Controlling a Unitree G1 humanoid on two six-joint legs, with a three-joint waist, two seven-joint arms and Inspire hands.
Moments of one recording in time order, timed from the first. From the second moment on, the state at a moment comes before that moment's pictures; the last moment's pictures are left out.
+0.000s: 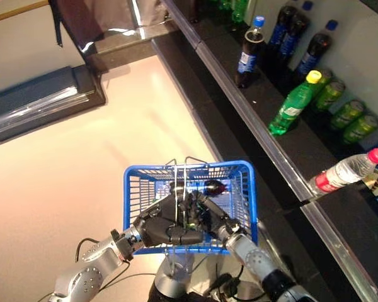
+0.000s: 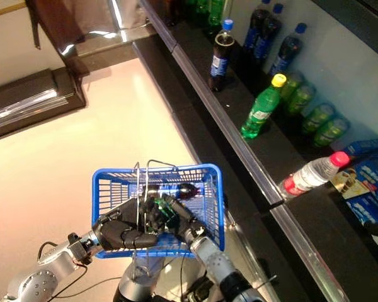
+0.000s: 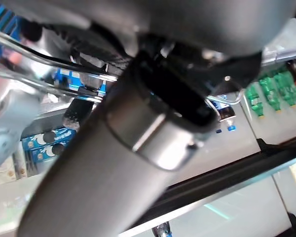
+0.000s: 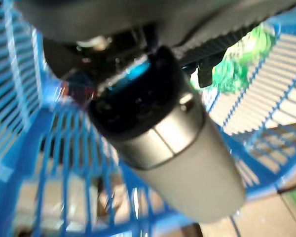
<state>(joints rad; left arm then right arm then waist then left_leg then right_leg) 0.17 0.59 -0.16 -0.20 -1.05 0.31 -0.63 -0.17 -0.13 0.46 0.47 1.44 0.07 0.04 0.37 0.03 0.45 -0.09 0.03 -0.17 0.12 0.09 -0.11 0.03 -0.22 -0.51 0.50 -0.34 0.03</state>
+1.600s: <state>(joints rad) 0.31 0.22 0.06 0.63 -1.08 -0.18 -0.12 0.29 -0.32 0.20 0.21 0.77 0.10 0.40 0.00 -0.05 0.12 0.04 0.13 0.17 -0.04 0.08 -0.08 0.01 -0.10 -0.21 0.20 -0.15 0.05</state>
